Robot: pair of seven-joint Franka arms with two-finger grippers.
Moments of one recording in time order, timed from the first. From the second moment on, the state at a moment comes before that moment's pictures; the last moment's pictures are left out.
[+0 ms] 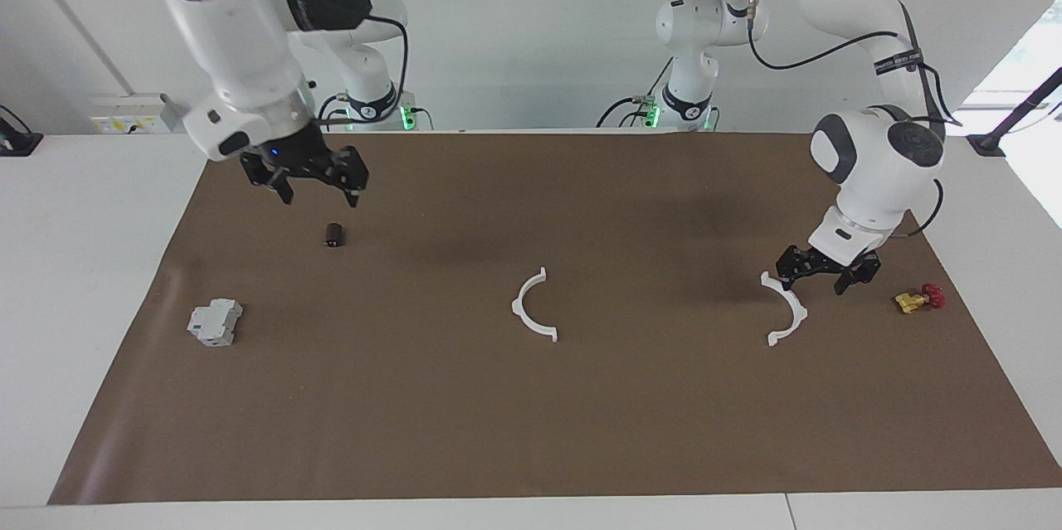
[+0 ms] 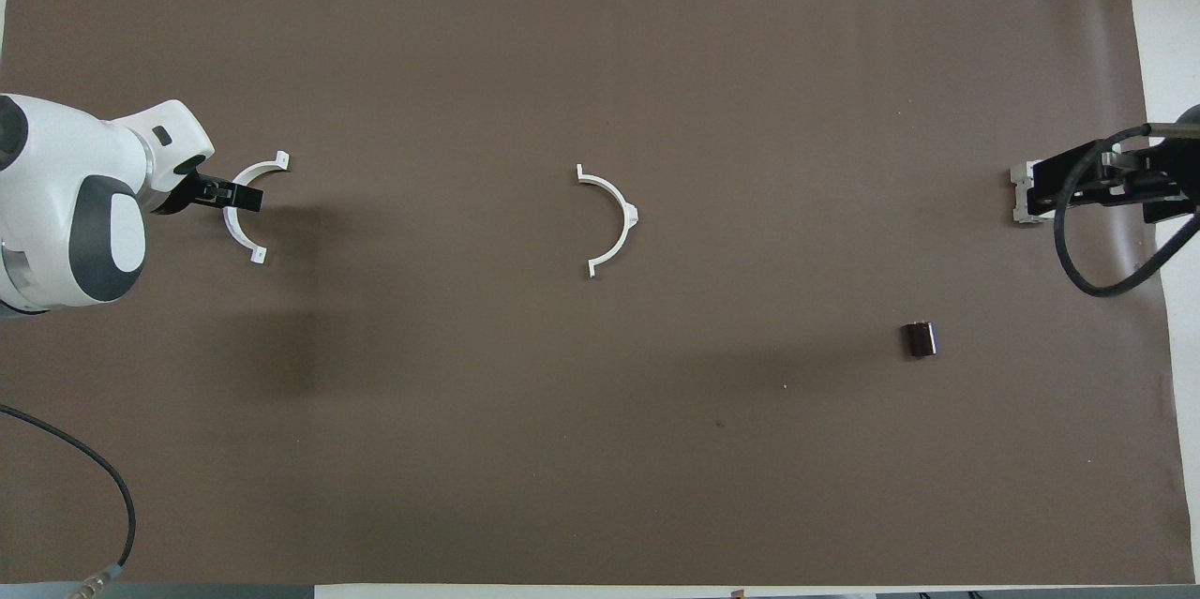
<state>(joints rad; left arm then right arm) -0.01 0.33 0.04 -1.96 0.00 2.39 0.30 0.06 0.02 -0.04 -1.50 0.00 1.47 0.11</state>
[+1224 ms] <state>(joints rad) 0.00 0.36 0.04 -1.96 0.00 2.44 0.41 0.03 -0.02 -0.04 -1.58 -0.03 1.47 0.07</state>
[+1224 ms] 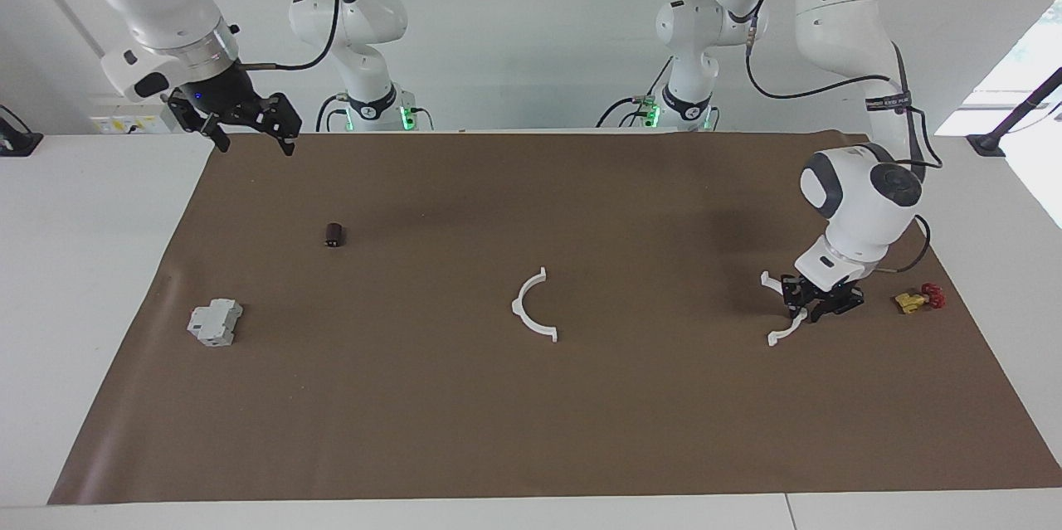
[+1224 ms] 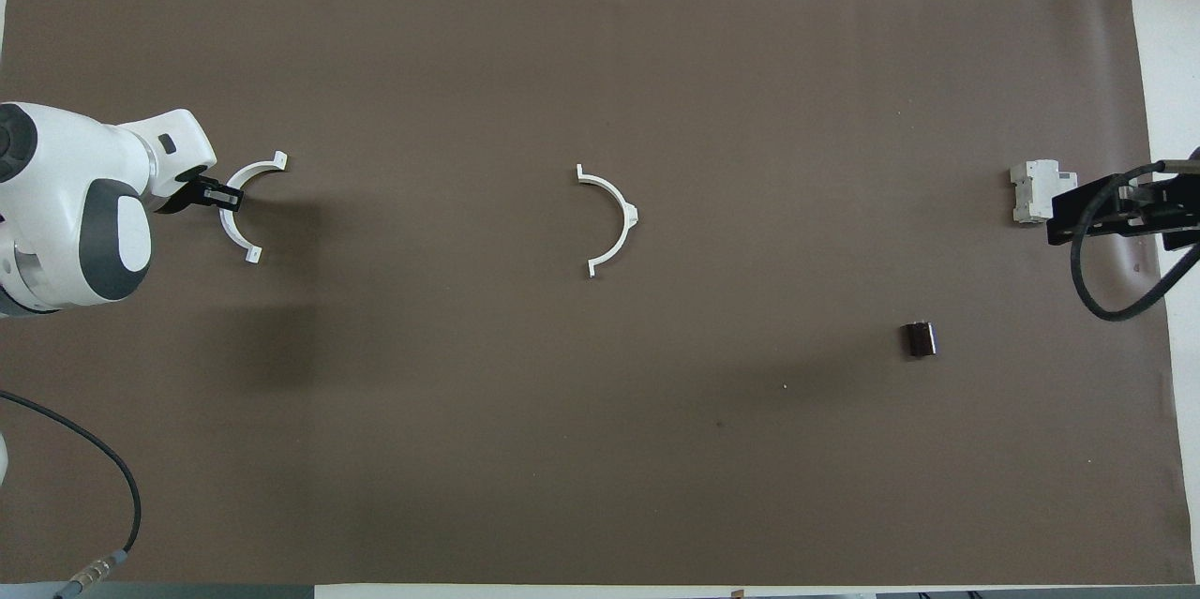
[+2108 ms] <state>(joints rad) -0.32 0.34 0.04 -1.80 0.17 2.20 -0.23 -0.01 -0.01 -0.04 -1.58 -0.03 1.52 0.01</state>
